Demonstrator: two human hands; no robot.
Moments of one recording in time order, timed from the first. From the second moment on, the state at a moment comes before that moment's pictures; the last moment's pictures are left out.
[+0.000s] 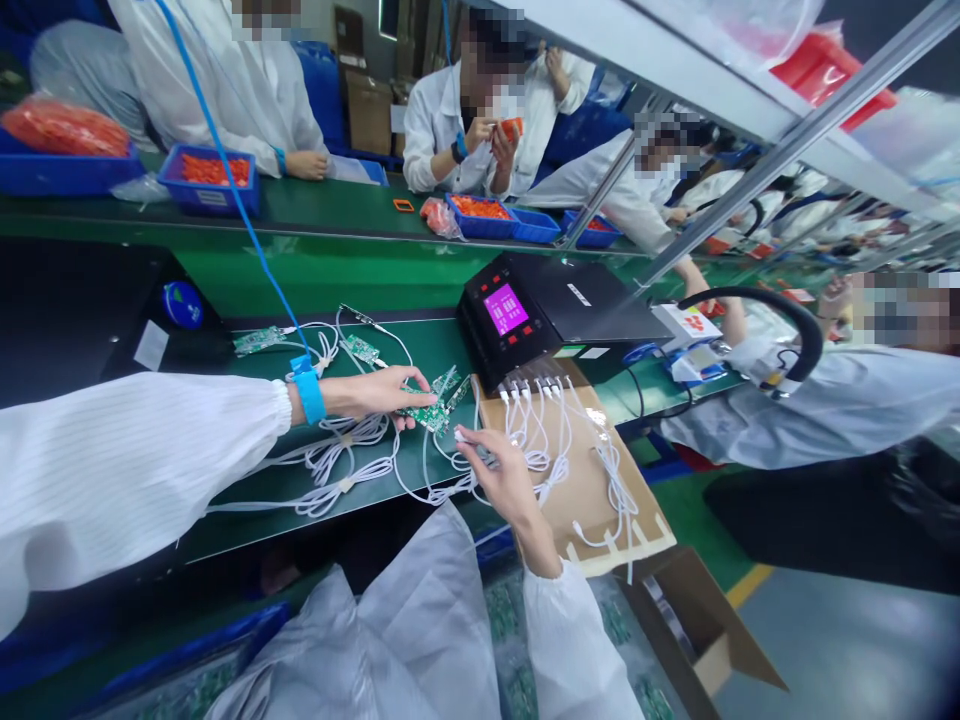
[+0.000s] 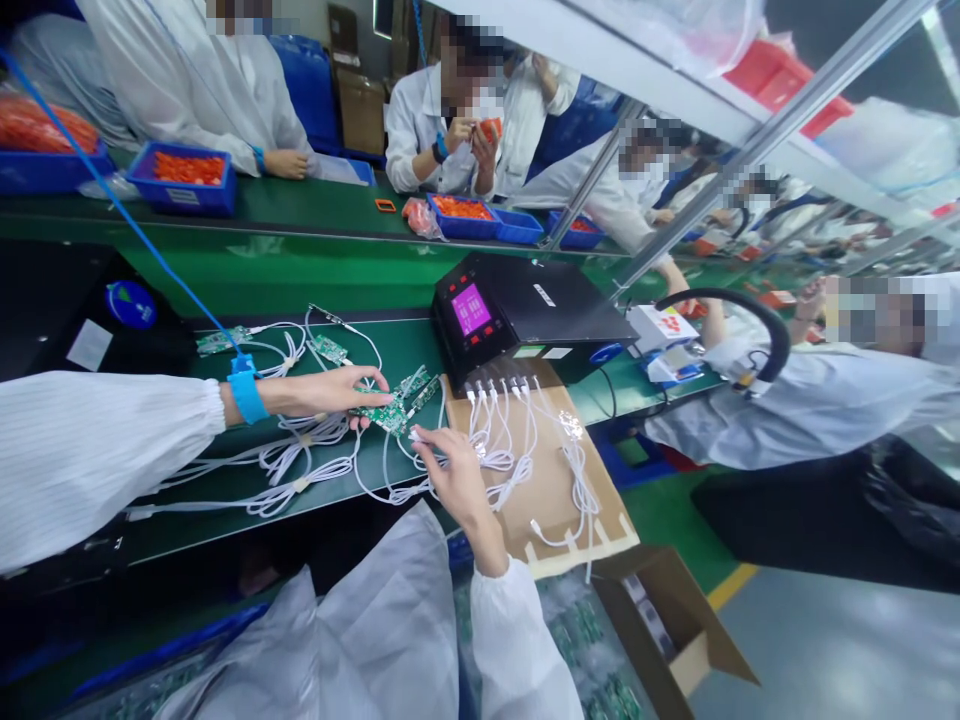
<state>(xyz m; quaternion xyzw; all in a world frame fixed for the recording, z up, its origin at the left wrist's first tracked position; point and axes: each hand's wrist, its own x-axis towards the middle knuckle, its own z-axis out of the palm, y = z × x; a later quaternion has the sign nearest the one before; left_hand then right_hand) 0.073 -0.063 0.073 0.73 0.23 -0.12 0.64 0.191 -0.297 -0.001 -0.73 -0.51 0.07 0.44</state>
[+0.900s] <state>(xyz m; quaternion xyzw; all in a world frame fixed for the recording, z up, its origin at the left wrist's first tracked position) 0.075 -0.057 0.065 0.75 0.18 -0.09 0.63 0.188 -0.298 -0.004 -0.69 -0.57 0.04 0.44</state>
